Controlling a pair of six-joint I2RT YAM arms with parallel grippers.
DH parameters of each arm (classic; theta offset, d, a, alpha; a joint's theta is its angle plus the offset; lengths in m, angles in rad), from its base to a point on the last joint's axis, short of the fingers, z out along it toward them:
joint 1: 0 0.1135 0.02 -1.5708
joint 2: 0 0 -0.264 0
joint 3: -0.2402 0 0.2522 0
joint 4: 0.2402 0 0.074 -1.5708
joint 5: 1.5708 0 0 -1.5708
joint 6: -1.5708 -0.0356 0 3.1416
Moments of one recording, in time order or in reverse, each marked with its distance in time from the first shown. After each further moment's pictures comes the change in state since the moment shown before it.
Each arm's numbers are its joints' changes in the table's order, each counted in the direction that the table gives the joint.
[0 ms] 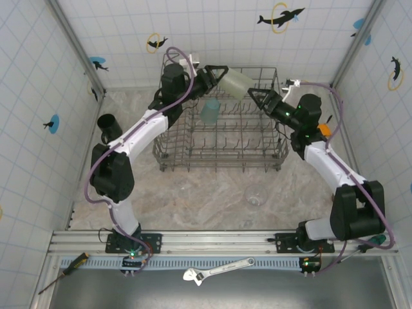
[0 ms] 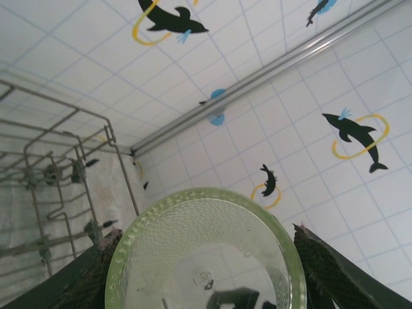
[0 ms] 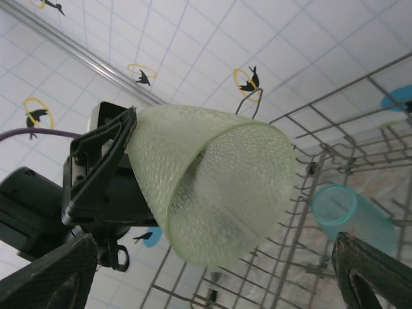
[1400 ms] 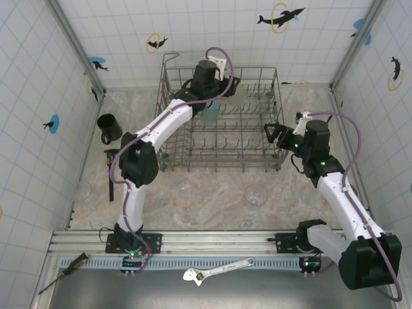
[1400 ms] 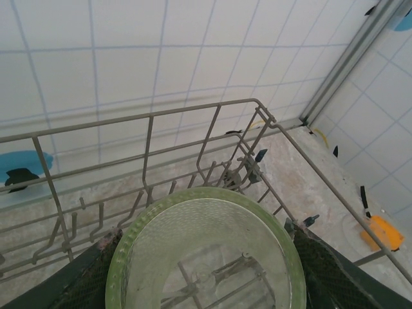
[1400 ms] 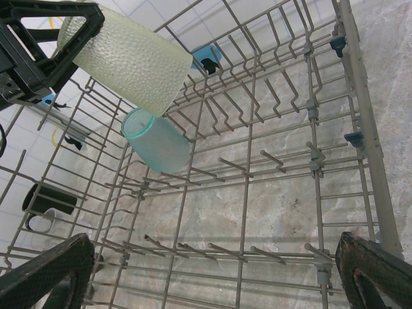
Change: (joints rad) left arm -0.103 0.310 -0.412 0.435 -0.378 -0.734; right arm -0.027 -0.362 0.208 0.598 0.330 0.399
